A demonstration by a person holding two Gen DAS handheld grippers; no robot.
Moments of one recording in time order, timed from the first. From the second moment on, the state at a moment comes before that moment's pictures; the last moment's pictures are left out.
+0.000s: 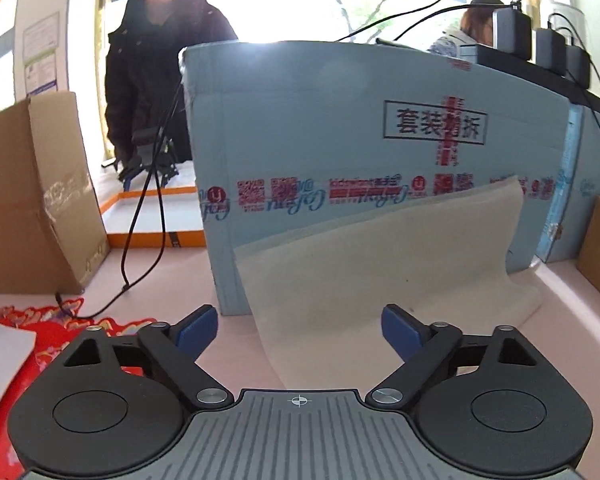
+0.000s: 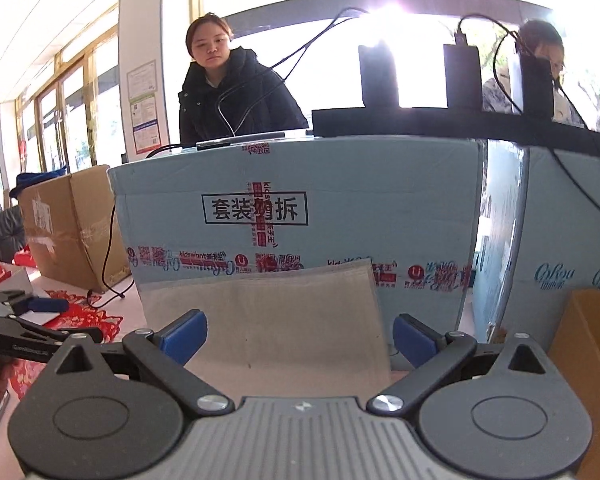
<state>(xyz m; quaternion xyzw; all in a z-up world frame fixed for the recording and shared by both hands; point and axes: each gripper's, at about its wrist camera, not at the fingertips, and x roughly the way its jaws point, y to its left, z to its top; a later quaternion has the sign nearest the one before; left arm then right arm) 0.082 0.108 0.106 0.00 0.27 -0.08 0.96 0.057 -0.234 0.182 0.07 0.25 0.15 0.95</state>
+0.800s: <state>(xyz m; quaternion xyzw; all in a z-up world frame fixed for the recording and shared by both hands) 0.183 0.126 0.036 -0.02 0.31 -0.11 0.94 0.096 -0.233 0.092 0.22 0.37 0.12 0.90</state>
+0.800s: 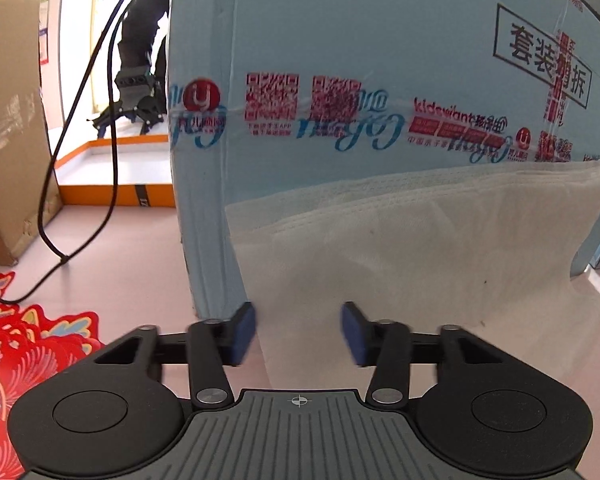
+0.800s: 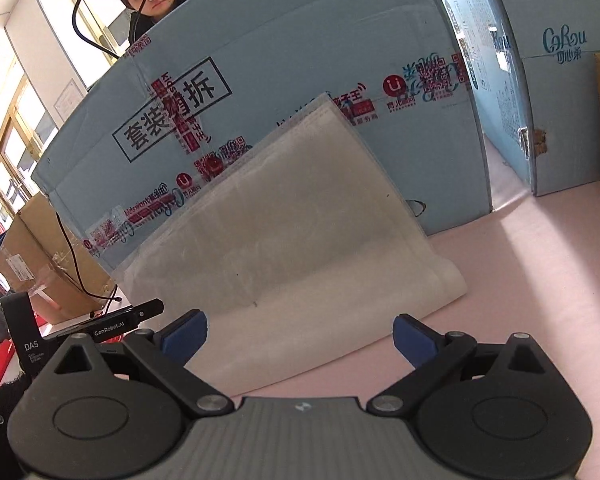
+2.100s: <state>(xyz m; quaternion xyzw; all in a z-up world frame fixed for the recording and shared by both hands) 0.020 0.063 0.078 -0.01 0.30 -0.23 0.93 0.092 -0.190 0.086 0.39 0.38 0.31 0.78</state>
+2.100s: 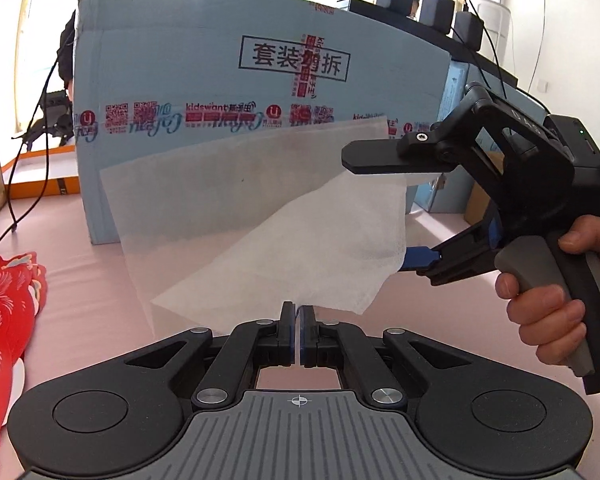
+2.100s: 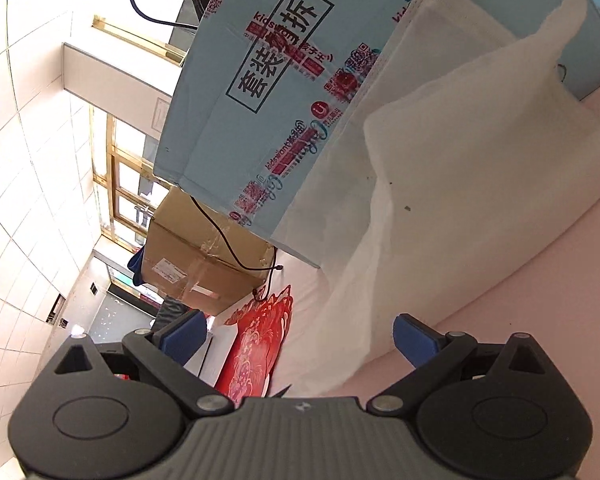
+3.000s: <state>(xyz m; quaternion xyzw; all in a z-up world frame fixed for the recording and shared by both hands) -0.033 0.084 0.123 -0.03 0.29 -0.15 0.95 0.058 -0.190 0.118 0.38 0.35 0.28 0.81</state>
